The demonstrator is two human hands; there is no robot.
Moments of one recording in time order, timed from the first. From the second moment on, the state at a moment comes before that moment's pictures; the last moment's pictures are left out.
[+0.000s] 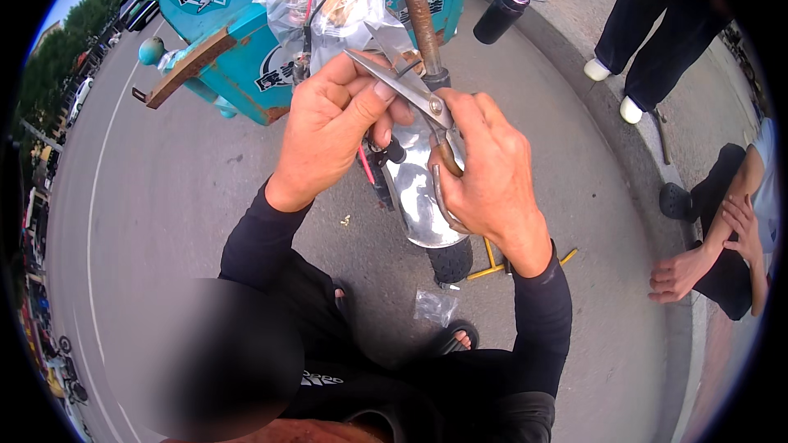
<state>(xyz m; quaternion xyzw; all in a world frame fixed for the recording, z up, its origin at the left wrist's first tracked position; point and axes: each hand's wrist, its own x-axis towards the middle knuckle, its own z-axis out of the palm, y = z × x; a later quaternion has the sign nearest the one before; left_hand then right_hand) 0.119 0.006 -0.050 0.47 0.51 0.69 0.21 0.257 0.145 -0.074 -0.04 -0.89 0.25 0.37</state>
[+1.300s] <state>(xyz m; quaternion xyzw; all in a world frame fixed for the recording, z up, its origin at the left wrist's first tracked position) 0.109 0.010 -0.053 0.44 0.38 0.72 0.37 0.277 0.135 -0.064 -0.02 -0.61 0.78 0.13</state>
